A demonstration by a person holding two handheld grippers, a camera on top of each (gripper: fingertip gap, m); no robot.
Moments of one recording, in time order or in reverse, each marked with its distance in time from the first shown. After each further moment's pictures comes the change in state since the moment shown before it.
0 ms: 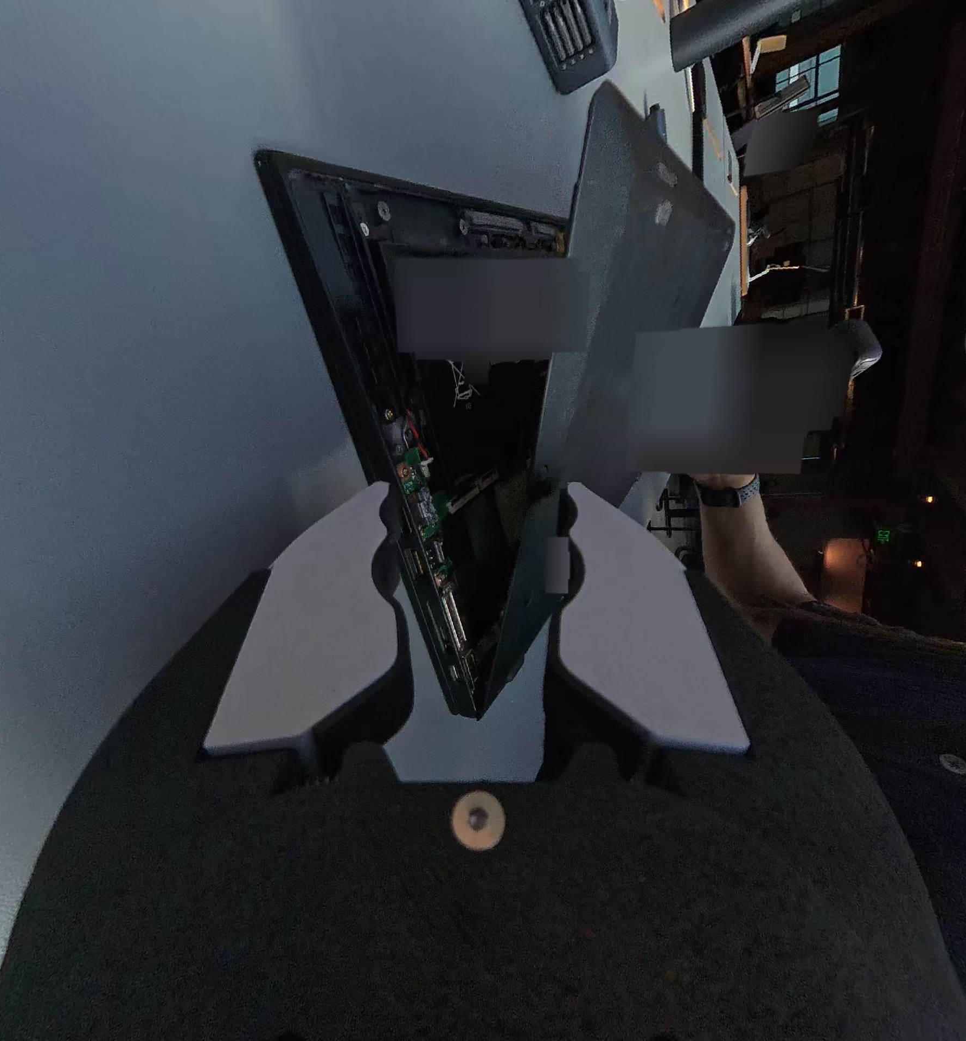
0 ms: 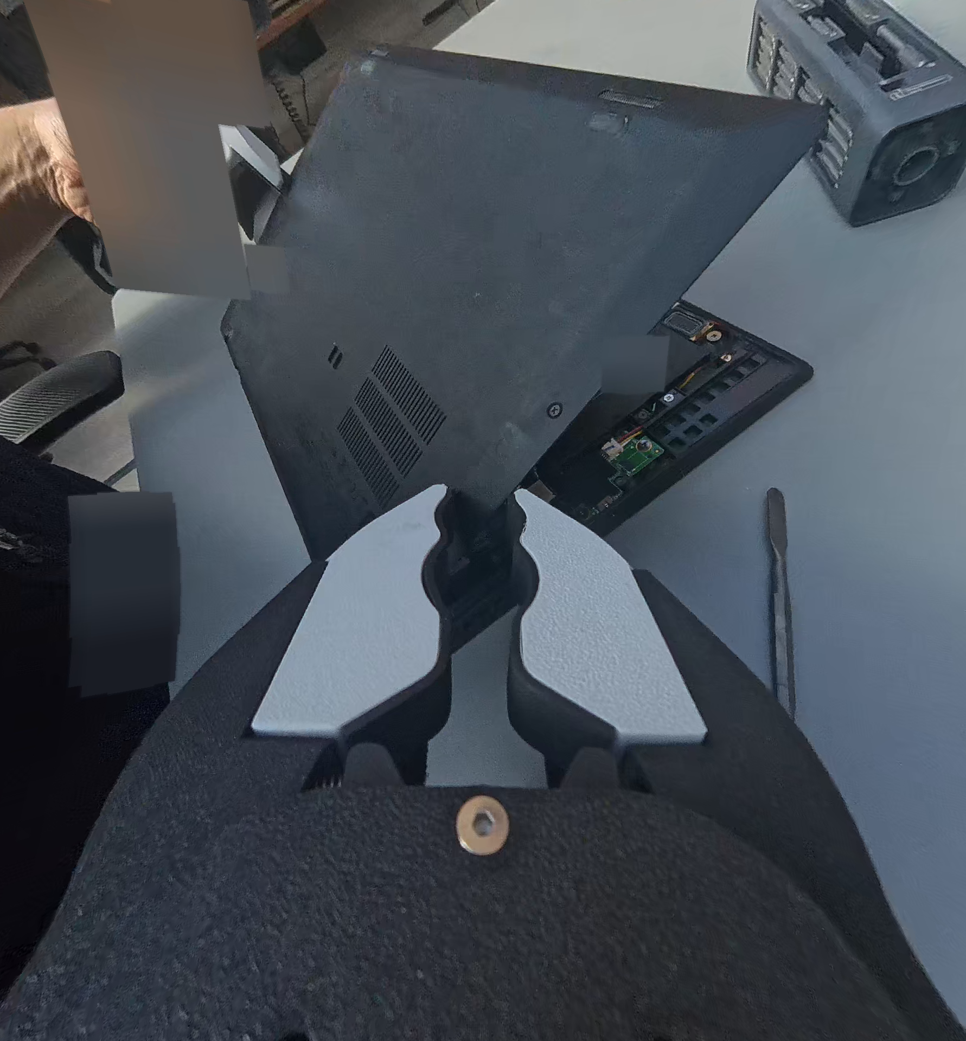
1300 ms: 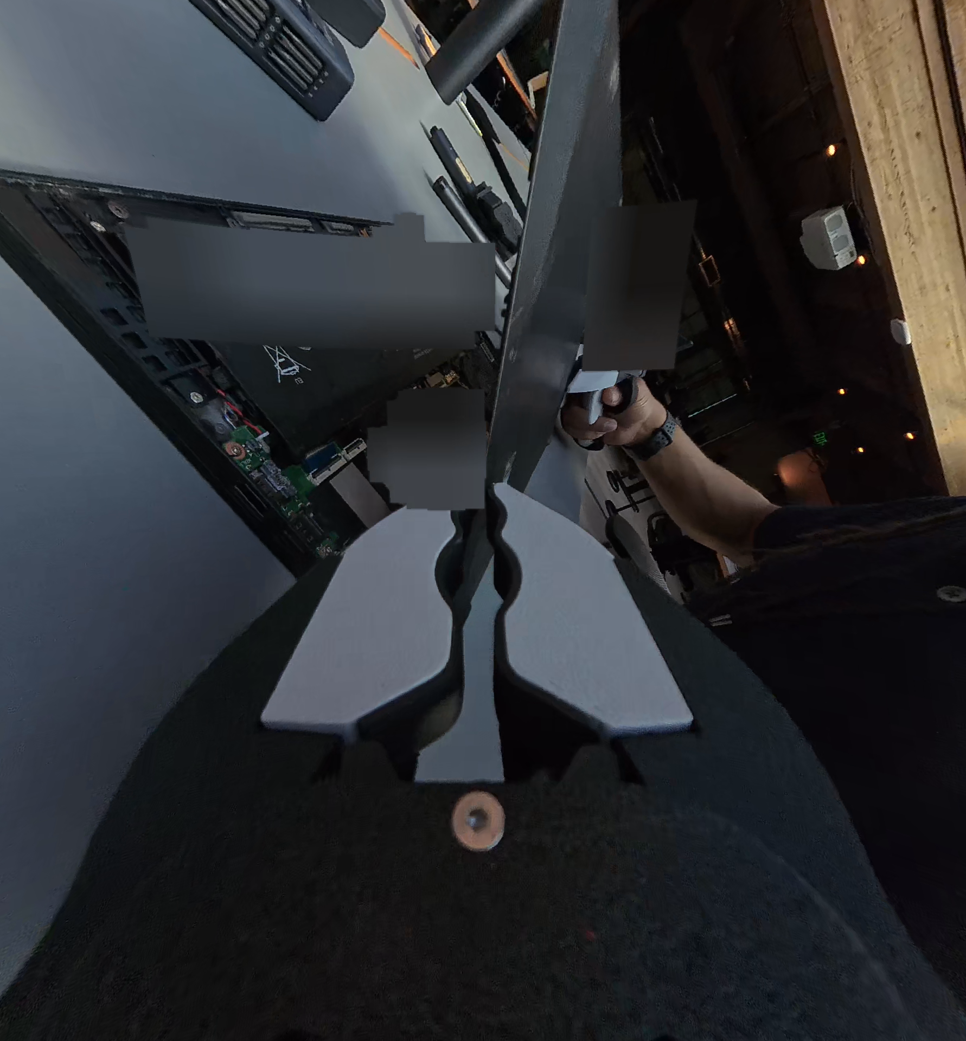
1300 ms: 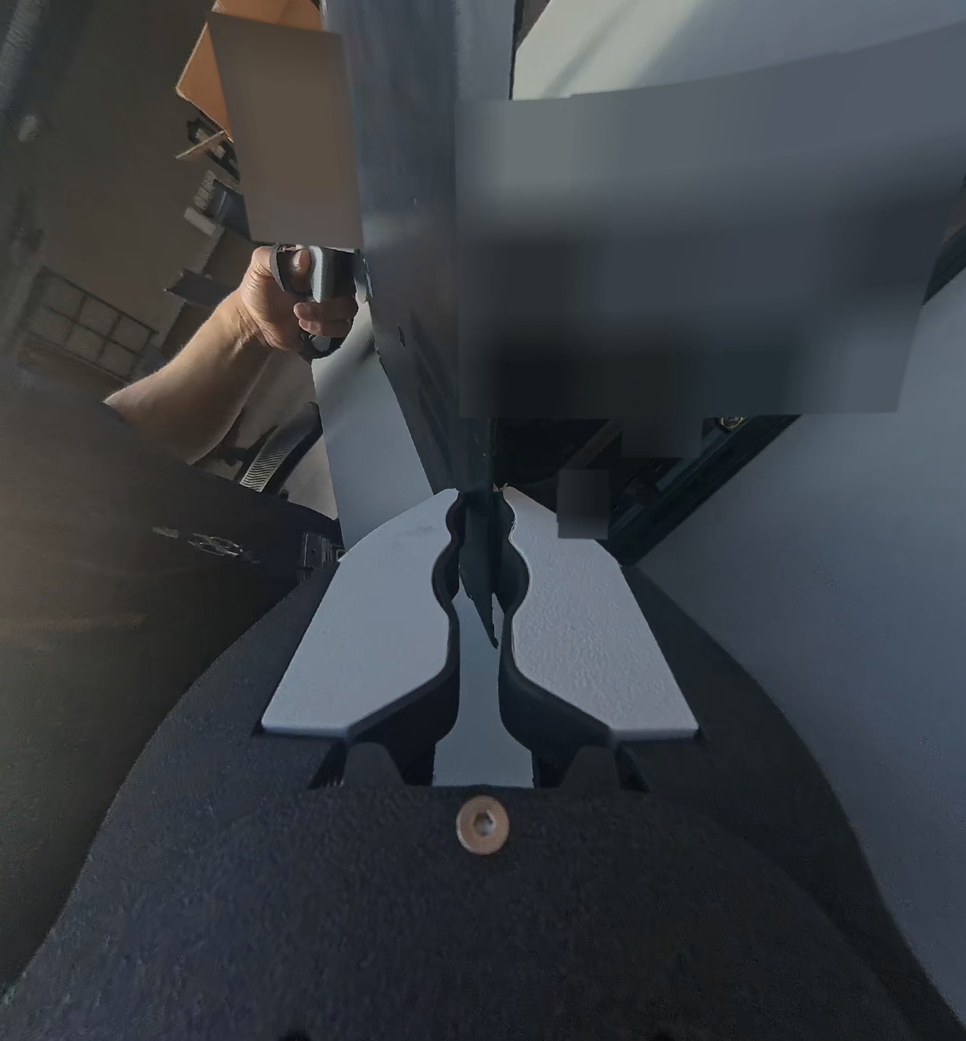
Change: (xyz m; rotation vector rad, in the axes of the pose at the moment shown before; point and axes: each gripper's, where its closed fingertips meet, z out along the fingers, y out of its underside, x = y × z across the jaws) left arm 0.045 0.037 -0.016 0.107 0.265 0.294; right arm -0.039 0.018 -0.011 0.010 -0.261 0.332
